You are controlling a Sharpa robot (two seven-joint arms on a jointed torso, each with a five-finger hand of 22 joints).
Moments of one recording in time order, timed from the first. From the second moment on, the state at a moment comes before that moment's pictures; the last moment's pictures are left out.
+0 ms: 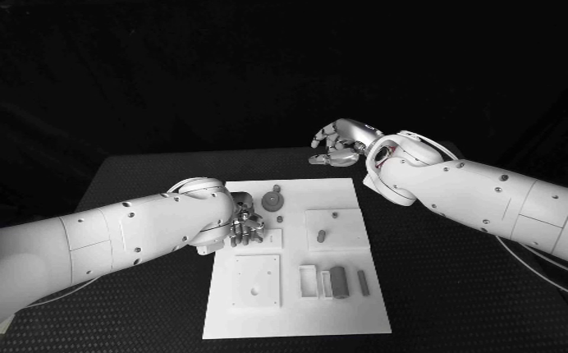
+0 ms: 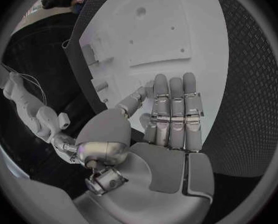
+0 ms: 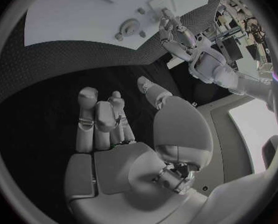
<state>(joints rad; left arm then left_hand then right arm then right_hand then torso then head) 1.29 -0.53 -0.24 1.28 -1.02 0.06 -0.55 0.86 0.10 0.56 -0.28 0.12 1.04 0.10 0.44 0.66 1.35 -0.02 0.35 0.64 1.17 -0.02 0.55 0.99 0.02 1.13 -0.12 0.27 0.99 1.23 -0.67 0.03 1.27 -1.34 -0.33 -0.07 0.99 -0.23 0.59 -0.09 0.10 0.85 0.14 0.22 0.54 1.03 0.04 1.11 1.13 1.24 -0.06 1.42 0.95 0.21 1.20 -0.05 0.93 1.31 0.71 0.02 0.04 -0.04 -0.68</state>
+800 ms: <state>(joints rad) 1.29 -0.53 -0.24 1.28 -1.02 0.05 -0.55 0.86 0.10 0.56 -0.28 0.12 1.04 0.10 0.43 0.66 1.35 -0.02 0.35 0.64 1.17 -0.02 0.55 0.99 0.02 1.13 -0.12 0.27 0.99 1.23 -0.67 0.03 1.27 -1.34 -0.33 -0.07 0.99 -0.23 0.59 -0.09 0.10 0.84 0.14 0.22 0.54 1.03 0.04 1.11 1.13 1.24 -0.06 1.42 0.95 0.21 1.20 -0.05 0.92 1.31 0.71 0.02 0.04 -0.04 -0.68</state>
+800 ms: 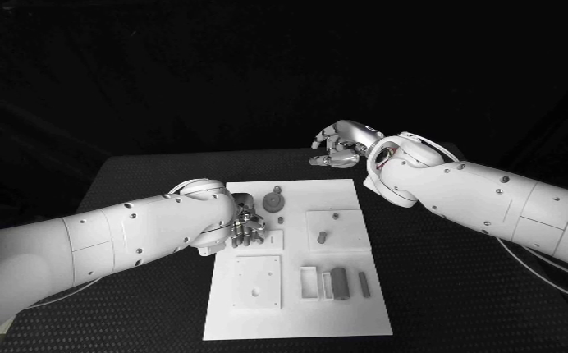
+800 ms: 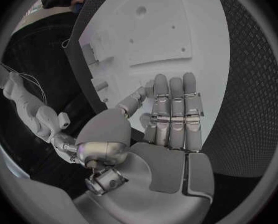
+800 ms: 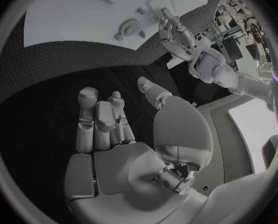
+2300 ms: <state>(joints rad) 1.27 -0.53 -0.23 1.29 -1.06 0.01 -0.54 0.86 0.10 0.56 -0.29 0.11 1.04 0.10 0.43 0.66 1.34 -0.02 0.36 0.64 1.17 -0.02 0.55 0.98 0.02 1.13 -0.12 0.27 1.00 1.23 -0.67 0.03 1.27 -1.33 -0.33 -0.07 0.99 -0.23 0.59 -0.08 0.10 0.84 0.14 0.22 0.53 1.03 0.04 1.12 1.13 1.24 -0.06 1.42 0.95 0.21 1.20 -0.05 0.92 1.31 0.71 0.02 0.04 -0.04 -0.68</state>
